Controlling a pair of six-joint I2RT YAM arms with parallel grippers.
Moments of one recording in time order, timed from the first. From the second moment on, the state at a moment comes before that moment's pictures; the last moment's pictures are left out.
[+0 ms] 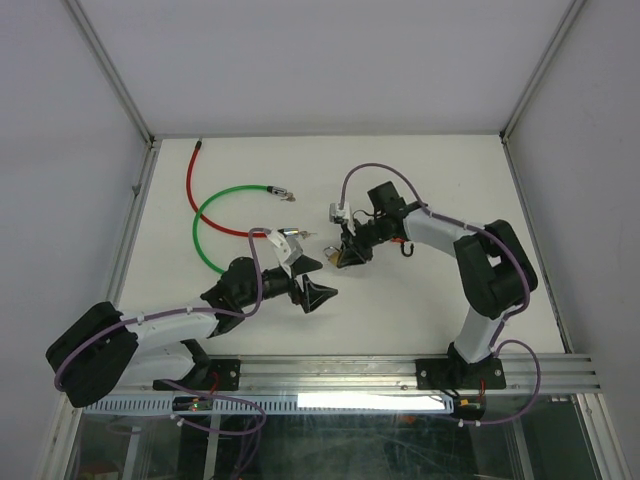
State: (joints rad) left arm -0.84 1.17 0.32 0.76 0.34 -0.23; right arm 0.51 1.76 1.03 -0.36 -0.93 -0.71
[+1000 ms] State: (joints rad) left arm -0.69 1.56 0.24 1.40 0.37 -0.67; right arm -0.09 1.85 1.24 -0.43 -0.50 -0.12
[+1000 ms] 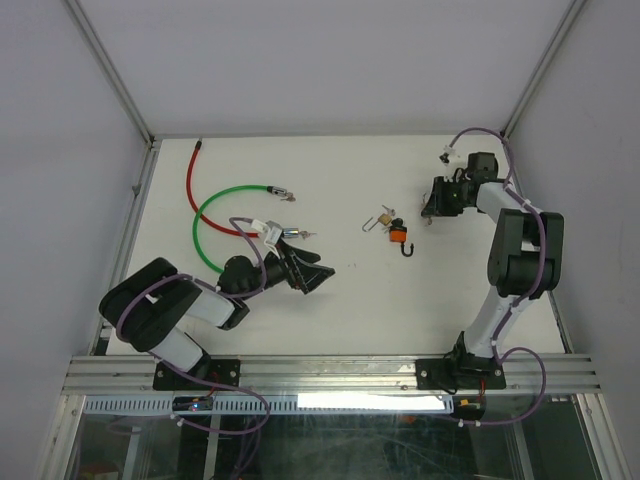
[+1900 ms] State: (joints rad) left arm -0.69 1.88 0.62 1.51 0.42 -1.05; right arm -0.09 1.68 0.91 0.44 -1.19 0.67
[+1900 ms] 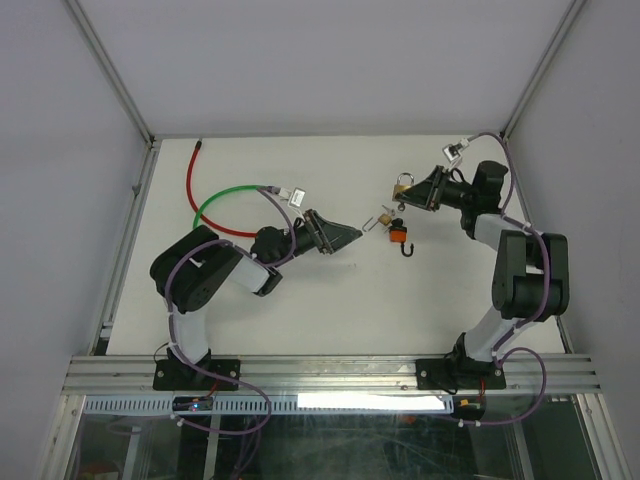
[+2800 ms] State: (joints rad) left arm -0.80 2.01 0.84 1.52 0.25 -1.18; right arm 0.03 1.62 0.80 1.14 -1.27 1.20
